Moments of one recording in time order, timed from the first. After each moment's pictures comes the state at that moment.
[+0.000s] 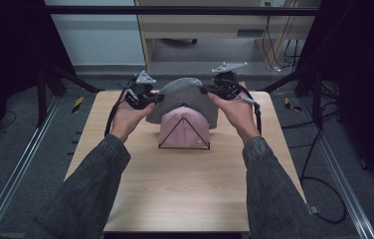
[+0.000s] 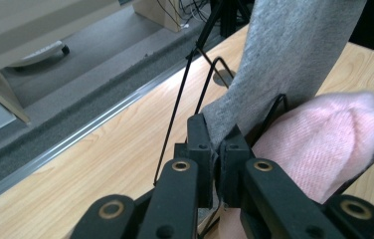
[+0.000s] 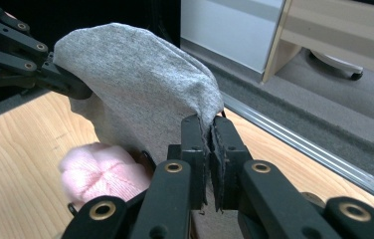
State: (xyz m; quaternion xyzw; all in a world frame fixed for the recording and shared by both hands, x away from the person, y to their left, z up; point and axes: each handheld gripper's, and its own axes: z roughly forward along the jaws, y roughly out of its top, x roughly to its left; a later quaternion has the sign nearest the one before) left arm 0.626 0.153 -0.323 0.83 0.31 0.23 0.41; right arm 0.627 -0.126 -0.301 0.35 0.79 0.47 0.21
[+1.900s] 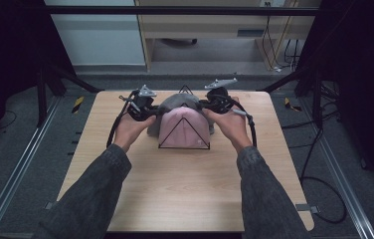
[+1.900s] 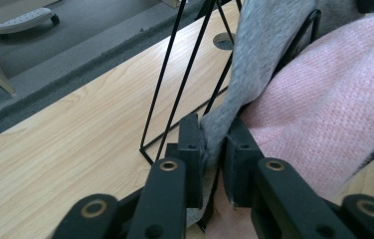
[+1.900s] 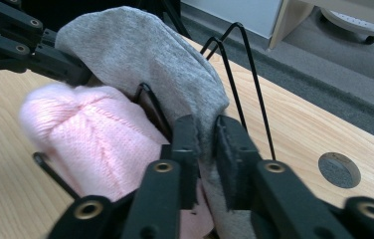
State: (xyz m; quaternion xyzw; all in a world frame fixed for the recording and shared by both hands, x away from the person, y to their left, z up) left arm 0.623 0.159 -0.368 0.83 0.34 0.21 0.40; right arm 0.625 -0.114 -0.351 0.36 0.80 0.43 0.19
